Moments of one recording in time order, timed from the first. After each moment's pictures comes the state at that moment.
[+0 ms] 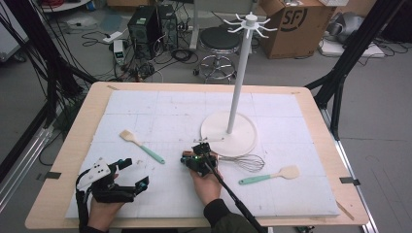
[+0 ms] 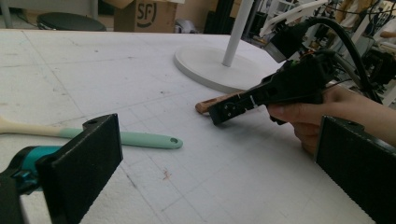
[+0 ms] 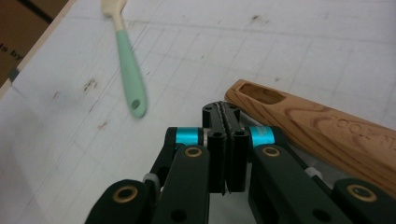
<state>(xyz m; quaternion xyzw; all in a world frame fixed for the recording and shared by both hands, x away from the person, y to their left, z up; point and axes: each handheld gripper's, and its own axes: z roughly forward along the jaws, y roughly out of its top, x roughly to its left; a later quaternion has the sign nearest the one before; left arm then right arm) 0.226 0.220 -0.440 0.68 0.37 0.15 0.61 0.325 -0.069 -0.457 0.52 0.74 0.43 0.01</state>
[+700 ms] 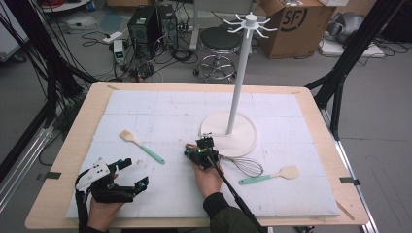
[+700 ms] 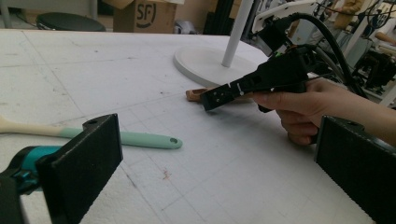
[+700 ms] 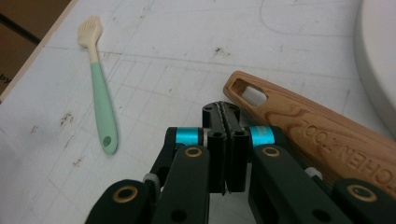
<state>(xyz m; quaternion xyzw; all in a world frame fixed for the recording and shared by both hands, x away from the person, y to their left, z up) 0.225 0.220 -0.440 0.68 0.37 0.15 0.61 0.342 -0.075 -0.457 0.54 0.72 0.43 0.03</state>
